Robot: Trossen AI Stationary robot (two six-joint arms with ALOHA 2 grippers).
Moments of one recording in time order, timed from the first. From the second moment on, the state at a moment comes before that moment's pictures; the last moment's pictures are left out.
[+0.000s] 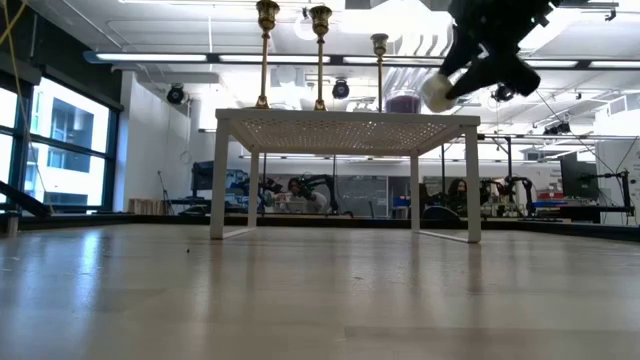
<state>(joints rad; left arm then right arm) -0.64 1.90 2.35 -0.87 -0.80 -0.24 0.03 1.05 0.88 -0.60 0.77 -0.69</state>
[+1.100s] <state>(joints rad) -0.64 1.90 2.35 -0.86 -0.80 -0.24 0.03 1.12 0.77 -0.38 0.75 -0.76</state>
